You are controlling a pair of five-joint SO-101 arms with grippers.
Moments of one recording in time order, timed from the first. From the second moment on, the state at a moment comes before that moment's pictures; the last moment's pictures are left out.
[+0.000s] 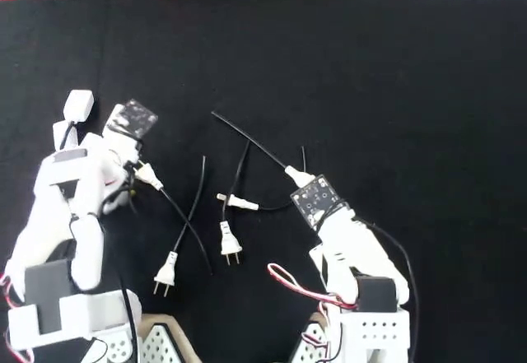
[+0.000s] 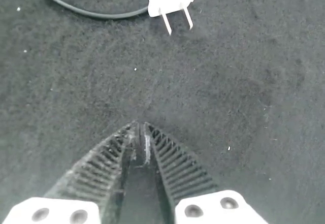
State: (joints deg) left arm -18.3 -8.7 46.2 44.7 -48.7; right arm 0.4 -103.2 96.7 73.5 34.6
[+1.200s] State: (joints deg) left arm 1.4 -85.2 69.6 84.3 -44.4; right arm 2.0 -103.2 96.7 71.3 34.7
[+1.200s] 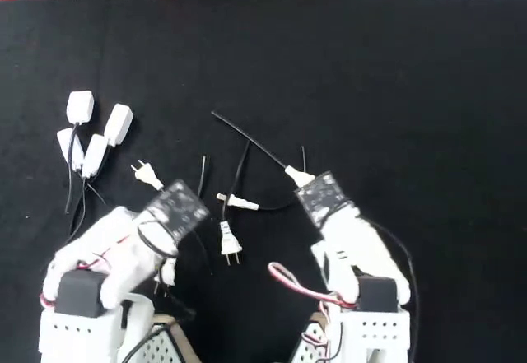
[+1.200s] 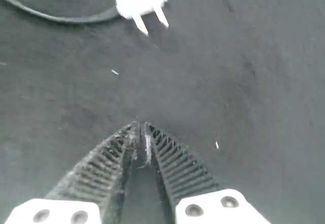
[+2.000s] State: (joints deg) left arm -20.8 -84.8 90.0 63.5 -39.0; right arm -16.2 -64.6 65.3 61.8 24.8
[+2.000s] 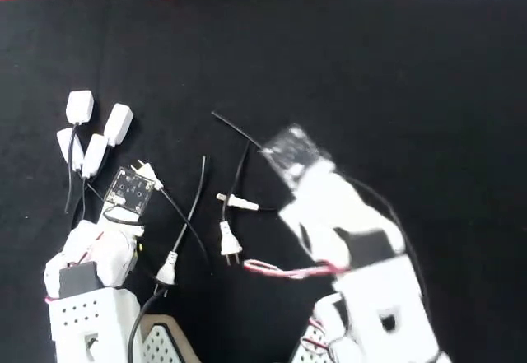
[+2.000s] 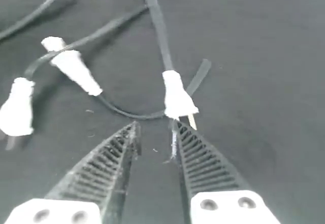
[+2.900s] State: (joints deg) left arm -20.8 -84.9 91.9 61.5 -39.0; right arm -46.7 -18.5 49.1 51.4 -22.2
